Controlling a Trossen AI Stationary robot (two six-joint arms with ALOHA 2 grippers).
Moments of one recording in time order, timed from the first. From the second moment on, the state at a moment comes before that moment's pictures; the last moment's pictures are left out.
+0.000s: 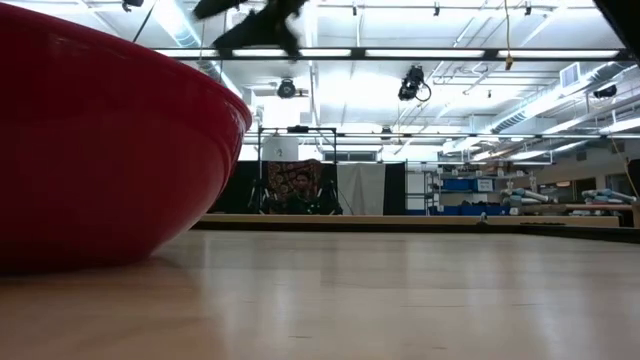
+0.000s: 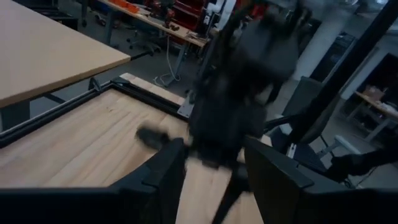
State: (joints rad) left arm -0.32 0.67 0.91 -0.36 -0.48 -0.46; right arm 0.06 2.05 1.91 -0.46 -0.03 0.30
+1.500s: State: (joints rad) left arm 0.01 0.06 0.18 0.30 -0.37 -0.58; right arm -0.06 0.52 0.36 -0.05 0.34 0.71
